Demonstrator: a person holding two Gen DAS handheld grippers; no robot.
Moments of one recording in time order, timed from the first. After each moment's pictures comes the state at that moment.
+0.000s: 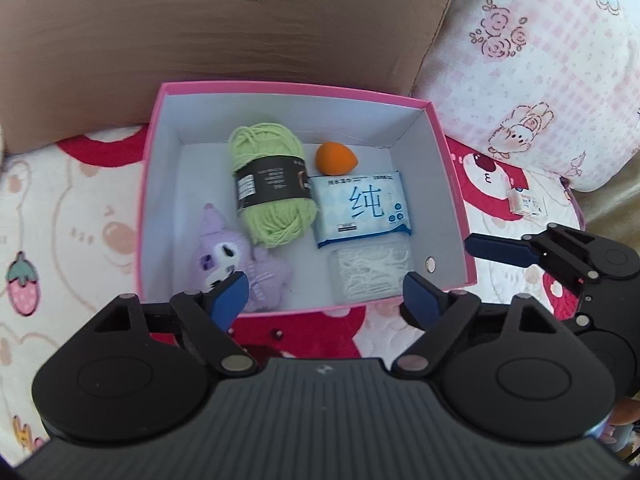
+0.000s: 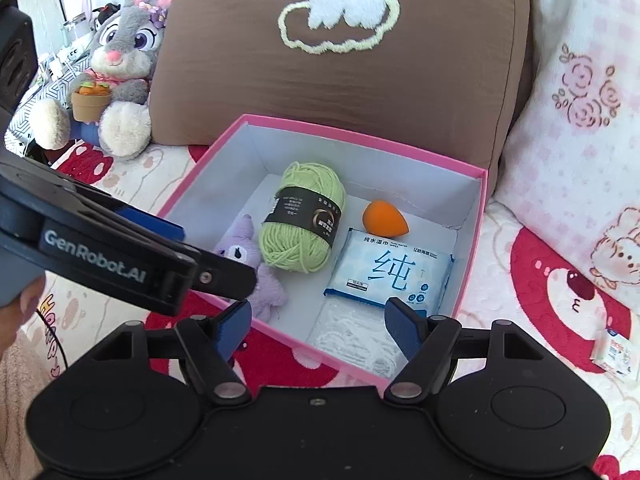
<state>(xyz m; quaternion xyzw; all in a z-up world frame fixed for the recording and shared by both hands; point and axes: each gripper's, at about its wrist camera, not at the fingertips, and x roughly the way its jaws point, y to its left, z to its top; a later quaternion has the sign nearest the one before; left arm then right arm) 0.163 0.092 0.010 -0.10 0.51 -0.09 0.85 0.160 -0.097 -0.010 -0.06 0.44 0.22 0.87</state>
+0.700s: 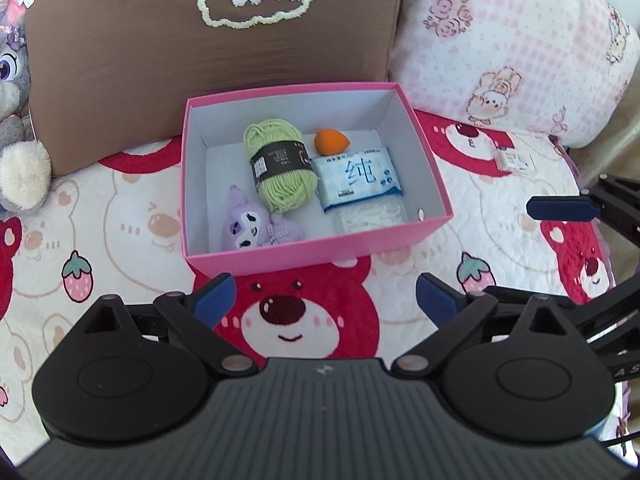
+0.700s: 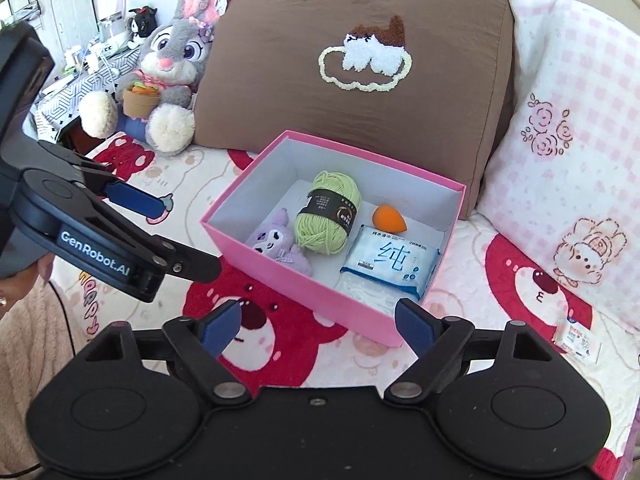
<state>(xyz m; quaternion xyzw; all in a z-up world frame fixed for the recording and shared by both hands) 0.079 0.077 0.052 -0.02 0.49 -0.09 0.86 0.070 -0.119 0.047 -0.09 0.42 0.24 0.87</state>
